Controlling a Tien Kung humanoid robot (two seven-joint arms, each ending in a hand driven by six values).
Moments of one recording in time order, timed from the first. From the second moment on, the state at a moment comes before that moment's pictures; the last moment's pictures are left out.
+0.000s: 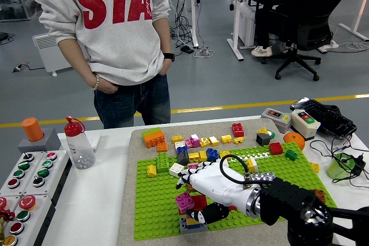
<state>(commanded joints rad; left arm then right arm) -0.13 0.04 -1.35 -0.18 1.47 0.09 0.24 0.85 -0.43 0.43 1.68 -1.87 0.12 -0.37</state>
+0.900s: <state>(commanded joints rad) -0.13 0.04 -1.35 -0.18 1.47 0.09 0.24 0.85 -0.40 0.42 1.64 -1.87 0.10 -0.37</state>
